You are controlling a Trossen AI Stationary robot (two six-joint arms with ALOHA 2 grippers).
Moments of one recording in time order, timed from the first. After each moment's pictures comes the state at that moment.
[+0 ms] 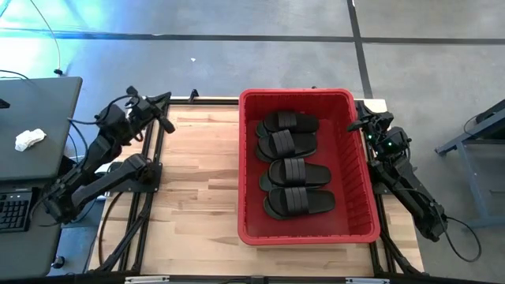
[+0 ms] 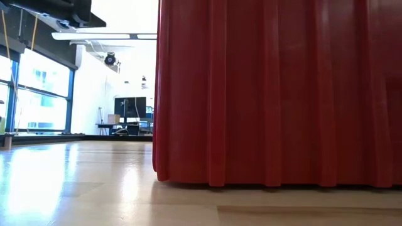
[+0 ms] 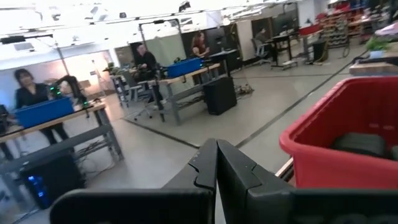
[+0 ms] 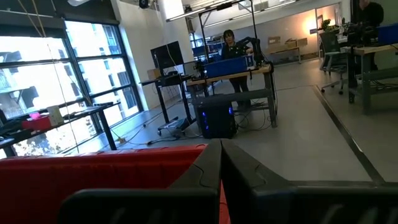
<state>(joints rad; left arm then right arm) 0.96 0.39 0.55 -0.11 -0.01 0.23 -0.97 0.01 0.15 -0.02 0.25 0.18</state>
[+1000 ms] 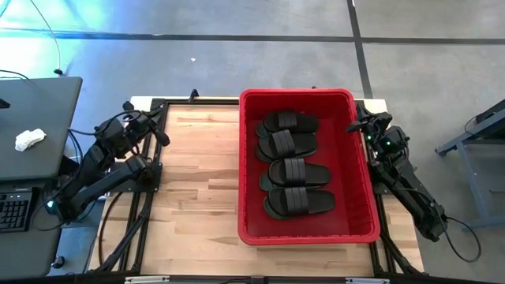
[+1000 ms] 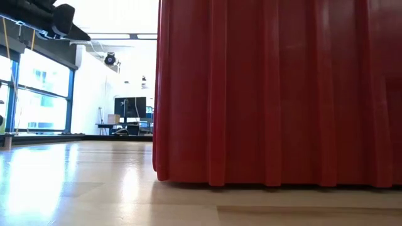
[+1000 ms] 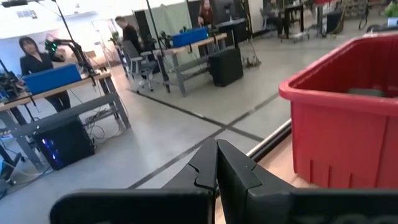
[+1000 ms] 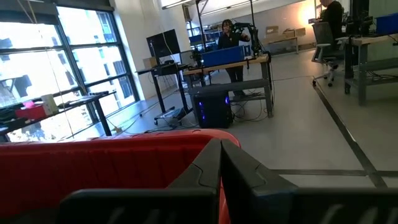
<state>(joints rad) 0.82 0.14 0.48 -0.41 -0.21 0.20 -0.97 0.00 0.15 -0.09 0.25 0.18</state>
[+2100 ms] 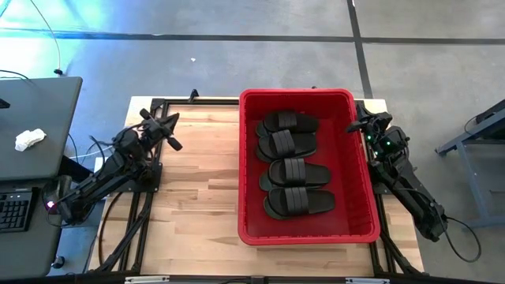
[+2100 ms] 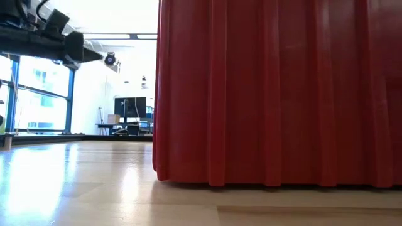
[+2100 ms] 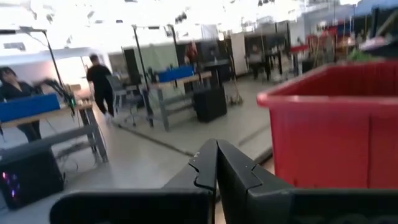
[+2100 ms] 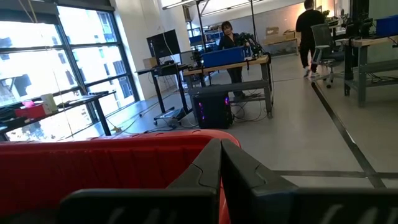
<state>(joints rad) 0.82 0.01 0.10 0.02 -0.12 0.18 -0.97 0.01 0.15 -0.08 0.25 0.18</state>
